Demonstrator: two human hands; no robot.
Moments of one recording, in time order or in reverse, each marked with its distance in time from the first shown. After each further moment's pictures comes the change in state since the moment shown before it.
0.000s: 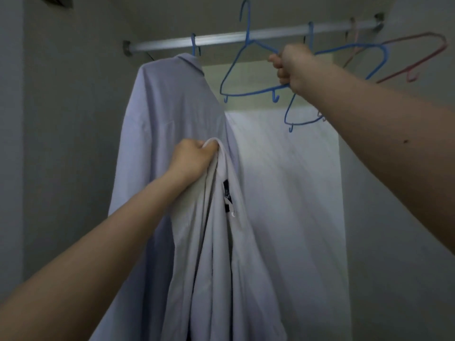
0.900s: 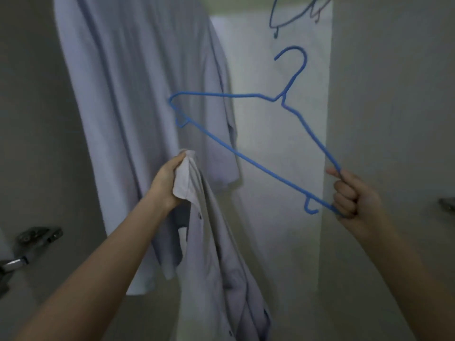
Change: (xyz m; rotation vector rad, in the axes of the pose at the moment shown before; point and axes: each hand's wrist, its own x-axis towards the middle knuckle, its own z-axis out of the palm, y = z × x) left_hand -0.137 -0.111 0.063 -1.061 -0.296 -0.848; right_hand -0.254 0.256 -0.165 0.532 -0.011 0.373
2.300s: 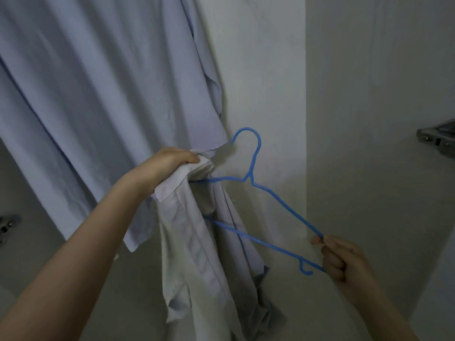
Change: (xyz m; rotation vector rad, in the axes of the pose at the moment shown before) left_hand -0.026 -0.040 0.037 0.975 -0.082 -0.011; right_hand -0.129 0.127 -0.112 -0.069 0.146 0.254
